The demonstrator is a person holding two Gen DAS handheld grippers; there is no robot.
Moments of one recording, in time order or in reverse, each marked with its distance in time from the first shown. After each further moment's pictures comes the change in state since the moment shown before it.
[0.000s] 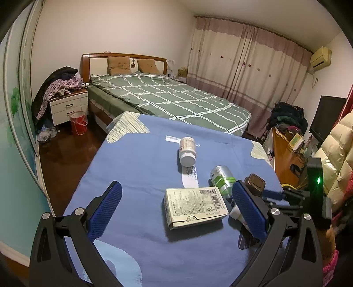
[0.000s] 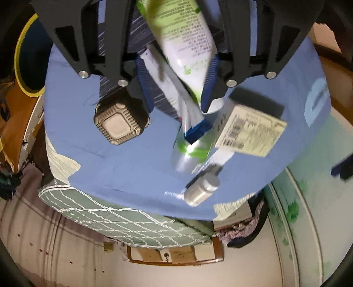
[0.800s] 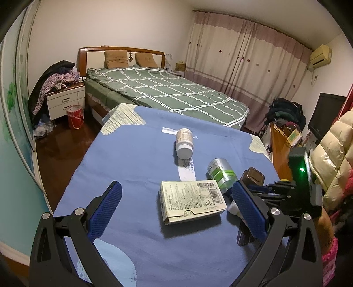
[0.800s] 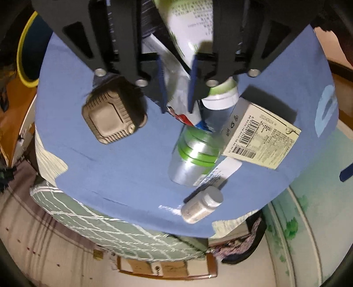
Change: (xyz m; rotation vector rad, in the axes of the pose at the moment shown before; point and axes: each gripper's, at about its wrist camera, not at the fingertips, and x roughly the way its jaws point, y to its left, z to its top) left arm 0.014 -0.007 -0.008 0.005 0.048 -0.020; right arm 0.045 -0.002 0.019 -0.068 0.113 0.025
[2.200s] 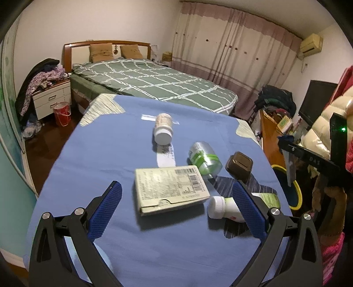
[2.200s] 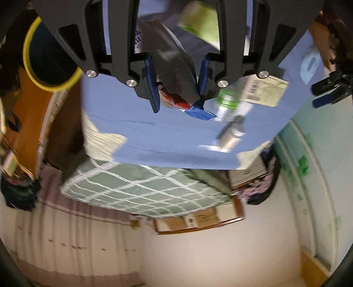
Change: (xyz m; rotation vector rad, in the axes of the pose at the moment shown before) left arm 0.027 -0.033 -0.016 0.054 0.073 -0.075; right arm -0.115 -0.081 -0.030 0.272 -0.356 -0.082
